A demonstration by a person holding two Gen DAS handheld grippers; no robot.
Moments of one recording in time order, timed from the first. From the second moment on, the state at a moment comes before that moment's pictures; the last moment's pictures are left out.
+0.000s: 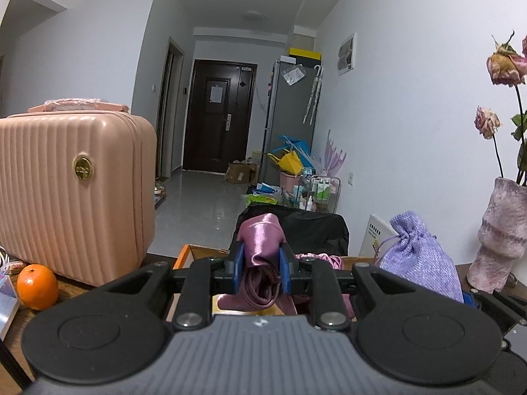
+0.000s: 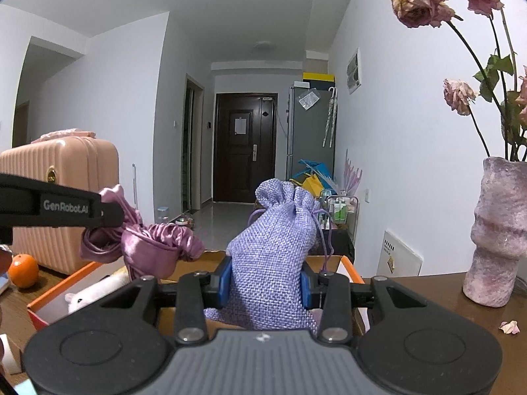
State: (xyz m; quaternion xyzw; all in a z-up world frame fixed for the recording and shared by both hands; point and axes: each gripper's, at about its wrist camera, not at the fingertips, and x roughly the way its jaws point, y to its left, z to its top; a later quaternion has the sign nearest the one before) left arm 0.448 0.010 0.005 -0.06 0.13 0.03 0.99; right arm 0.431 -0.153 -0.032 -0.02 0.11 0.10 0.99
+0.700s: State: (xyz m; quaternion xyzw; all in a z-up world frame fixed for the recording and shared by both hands) left arm 0.444 0.011 0.000 -0.05 0.13 0.07 0.99; right arm 0.440 -0.157 -0.045 -0.03 0.13 0.08 0.99
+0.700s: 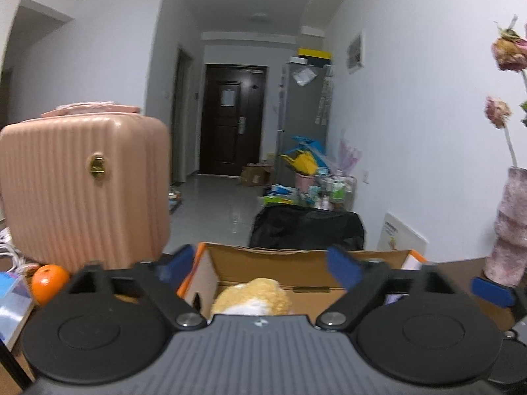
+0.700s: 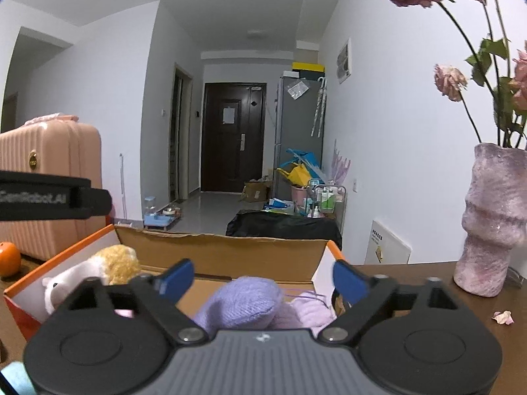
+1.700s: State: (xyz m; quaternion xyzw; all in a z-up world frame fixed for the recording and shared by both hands) left arm 0.387 0.023 0.003 -0.04 0.12 0.08 0.99; right arm 0.395 -0.174 -0.043 -0.02 0.11 0.06 0.99
